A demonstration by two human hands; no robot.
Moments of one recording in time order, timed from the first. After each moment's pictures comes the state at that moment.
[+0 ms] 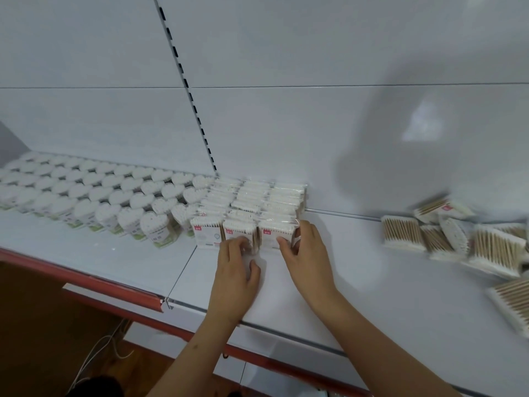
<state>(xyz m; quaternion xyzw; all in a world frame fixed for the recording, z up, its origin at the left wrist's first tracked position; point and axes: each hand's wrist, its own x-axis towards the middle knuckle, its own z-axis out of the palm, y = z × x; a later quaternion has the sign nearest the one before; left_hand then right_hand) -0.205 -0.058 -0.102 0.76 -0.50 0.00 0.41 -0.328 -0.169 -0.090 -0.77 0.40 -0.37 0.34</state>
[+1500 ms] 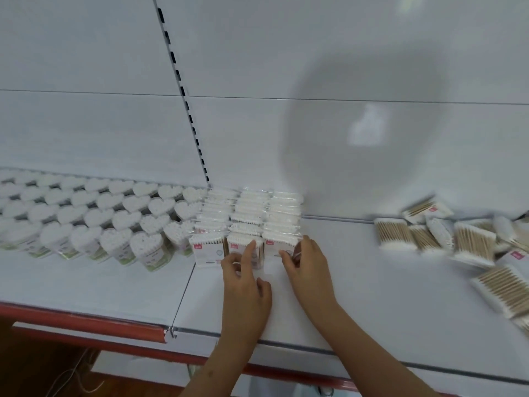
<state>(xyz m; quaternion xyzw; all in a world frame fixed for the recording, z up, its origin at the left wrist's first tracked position) -0.201 -0.055 -0.098 0.75 -0.49 -0.07 0.44 -0.308 -0.152 -0.091 -0.76 0.49 -0.34 0.28</state>
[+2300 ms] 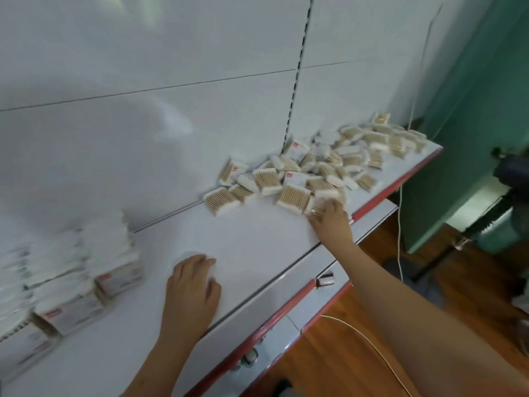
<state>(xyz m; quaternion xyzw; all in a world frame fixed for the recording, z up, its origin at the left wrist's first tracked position) -0.275 -0.102 -0.119 0.52 -0.80 -0.11 0.28 -0.622 -0.135 -0.077 -0.47 0.86 -0.20 0.06</state>
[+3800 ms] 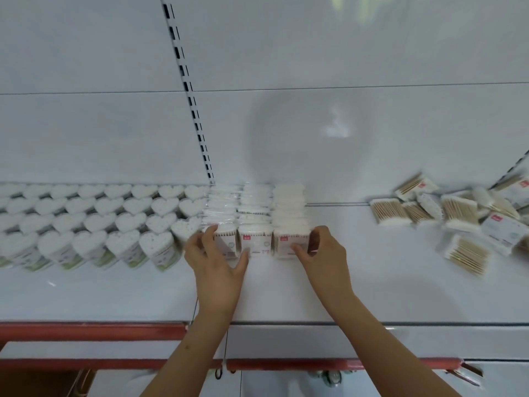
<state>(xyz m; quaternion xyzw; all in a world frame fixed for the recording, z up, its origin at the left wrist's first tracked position) -0.121 -0.048 -0.093 0.75 -0.46 -0.01 0.48 -0.307 -0.115 -0.065 -0.68 0.57 -0.36 0.30</state>
